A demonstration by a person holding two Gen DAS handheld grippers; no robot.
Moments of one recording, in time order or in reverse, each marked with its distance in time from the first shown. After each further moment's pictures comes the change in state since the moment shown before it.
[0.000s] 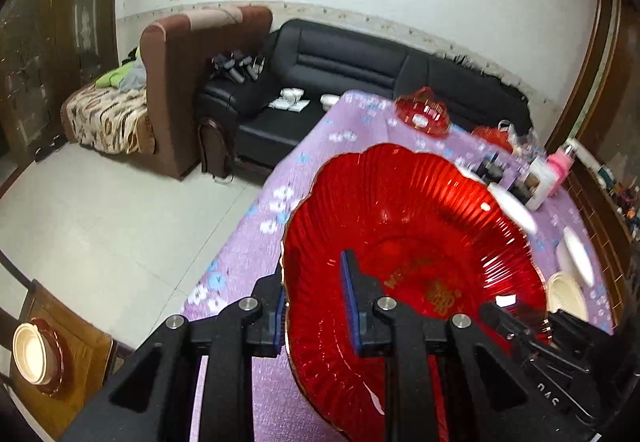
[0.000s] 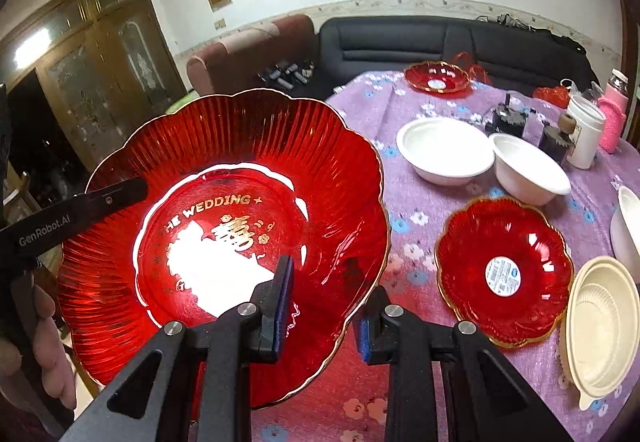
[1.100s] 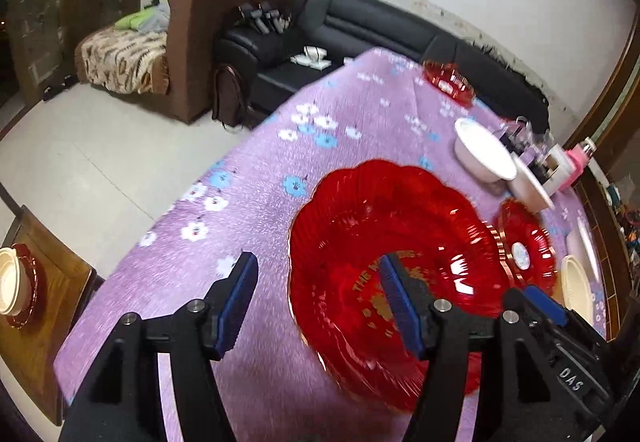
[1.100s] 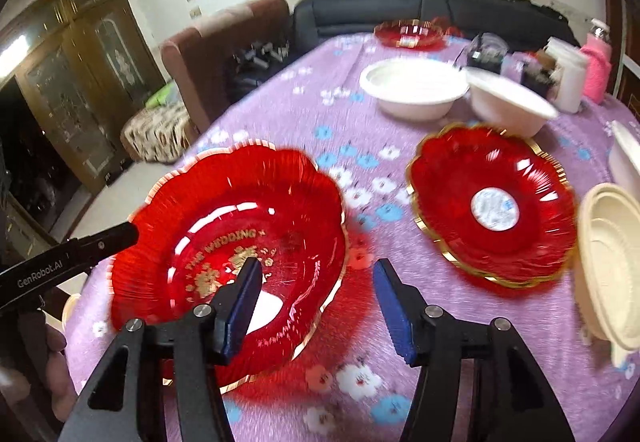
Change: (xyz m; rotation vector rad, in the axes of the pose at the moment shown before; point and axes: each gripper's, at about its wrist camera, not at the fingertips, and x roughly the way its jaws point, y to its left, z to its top) left arm 0.003 0.018 -0.066 -0.146 0.066 0.004; right arm 0.011 -0.035 -0.048 0.071 0.019 -0.031
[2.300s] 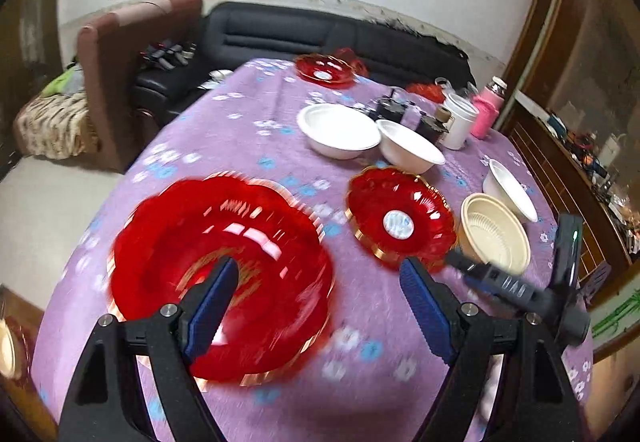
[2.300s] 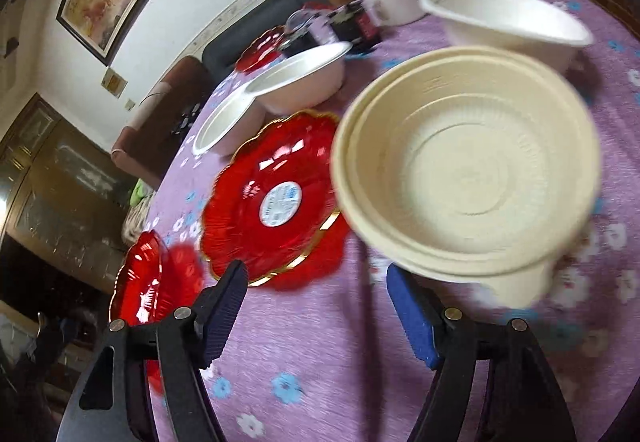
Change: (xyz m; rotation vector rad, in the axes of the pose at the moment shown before) left arm -0.018 -0.154 -0.008 0.275 0.027 -0.165; right arm -0.035 -0.179 -0.027 0.480 -0.002 0.058
